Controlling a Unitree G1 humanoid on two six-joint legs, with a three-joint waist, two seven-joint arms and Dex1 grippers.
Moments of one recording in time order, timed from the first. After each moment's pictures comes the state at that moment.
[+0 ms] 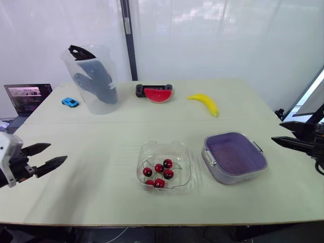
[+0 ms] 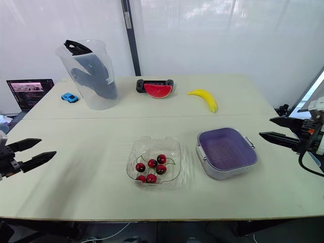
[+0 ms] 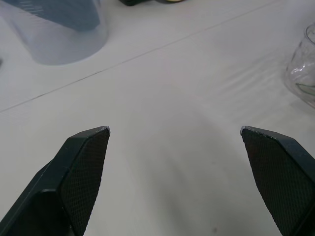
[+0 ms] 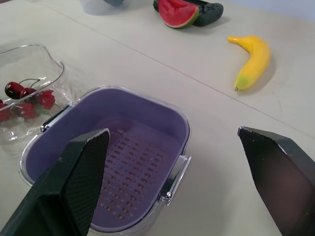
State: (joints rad) left arm 0.02 0.92 0.65 0.00 -0.53 0.45 -1.09; right arm -0.33 -1.16 -0.45 0.35 0.58 0.44 1.34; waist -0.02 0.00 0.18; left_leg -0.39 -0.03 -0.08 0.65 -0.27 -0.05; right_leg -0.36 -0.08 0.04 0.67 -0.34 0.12
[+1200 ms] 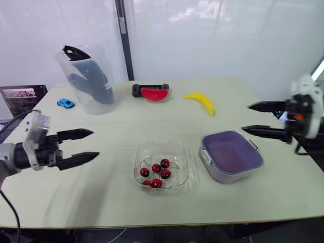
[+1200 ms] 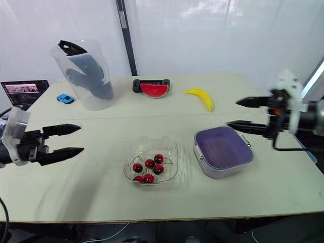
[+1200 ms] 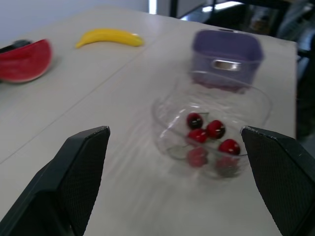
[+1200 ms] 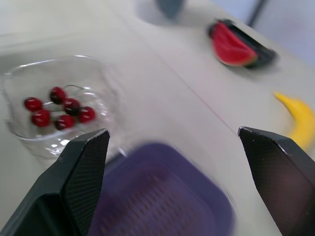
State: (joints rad) left arm -0.17 0.97 0.45 -0.24 -0.77 0.56 -1.26; right arm -0.59 -1.20 -0.26 -0.24 0.71 0.82 1.15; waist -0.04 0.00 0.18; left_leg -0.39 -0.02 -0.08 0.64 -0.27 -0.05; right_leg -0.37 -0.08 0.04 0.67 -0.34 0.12
